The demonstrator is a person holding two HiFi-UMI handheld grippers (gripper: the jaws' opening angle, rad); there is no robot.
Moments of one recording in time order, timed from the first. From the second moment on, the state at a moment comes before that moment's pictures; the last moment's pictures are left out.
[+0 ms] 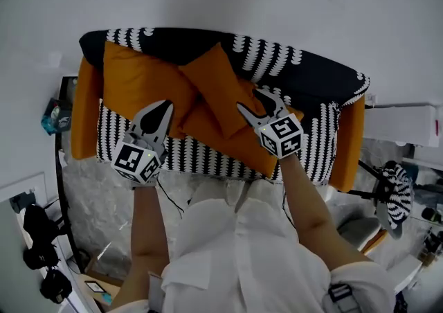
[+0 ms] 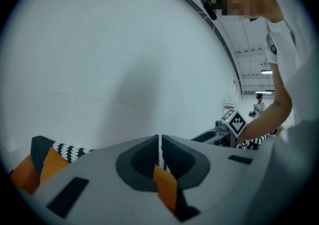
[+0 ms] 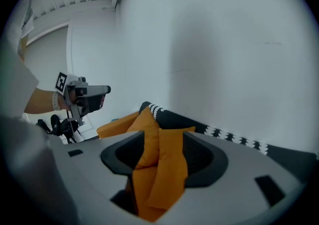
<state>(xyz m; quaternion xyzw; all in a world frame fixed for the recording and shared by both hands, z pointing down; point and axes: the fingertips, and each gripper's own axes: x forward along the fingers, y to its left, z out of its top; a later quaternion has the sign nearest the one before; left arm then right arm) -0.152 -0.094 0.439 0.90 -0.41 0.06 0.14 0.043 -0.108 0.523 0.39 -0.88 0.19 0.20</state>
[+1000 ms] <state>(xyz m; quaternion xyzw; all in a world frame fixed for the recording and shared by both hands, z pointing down) -0.144 -0.155 0.515 0.89 -0.40 0.11 0.17 0.012 -0.176 0.713 0.34 -0.81 0.32 0.34</state>
